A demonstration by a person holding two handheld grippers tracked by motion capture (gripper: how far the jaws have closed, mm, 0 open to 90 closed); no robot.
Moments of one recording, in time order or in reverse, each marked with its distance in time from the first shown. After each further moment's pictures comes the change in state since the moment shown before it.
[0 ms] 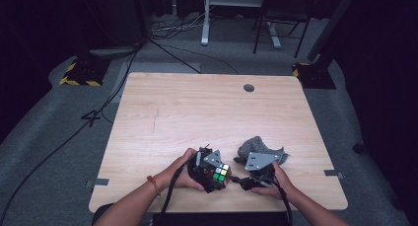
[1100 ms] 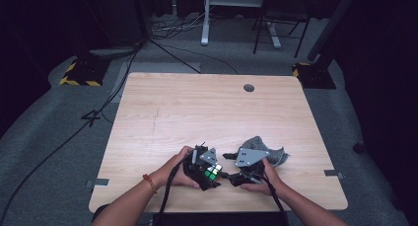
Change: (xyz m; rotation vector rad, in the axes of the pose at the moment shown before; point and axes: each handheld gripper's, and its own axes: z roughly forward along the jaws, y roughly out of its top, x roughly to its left) left arm 0.008 -0.009 -0.007 0.033 0.029 -0.011; right arm 0.004 0.022 0.020 -0.058 0.024 -0.009
